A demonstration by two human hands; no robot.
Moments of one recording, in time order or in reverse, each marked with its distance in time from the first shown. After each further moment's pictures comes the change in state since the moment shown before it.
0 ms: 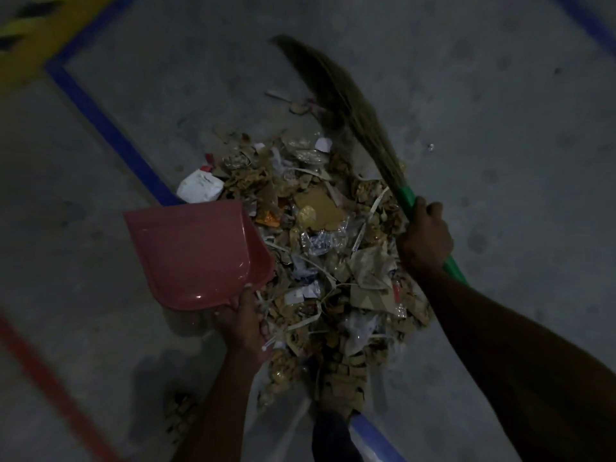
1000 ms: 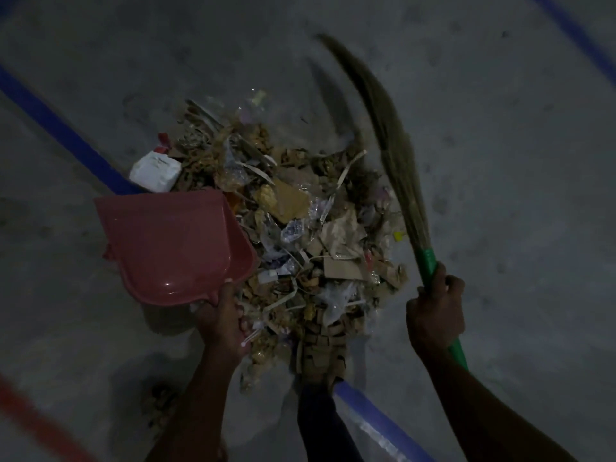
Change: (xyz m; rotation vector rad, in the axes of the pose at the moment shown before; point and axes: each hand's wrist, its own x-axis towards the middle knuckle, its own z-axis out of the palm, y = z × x) left_hand 0.010 -0.048 -0.023 0.135 -0.079 -0.033; right_hand -0.167 0.119 0.019 0.079 0.057 0.293
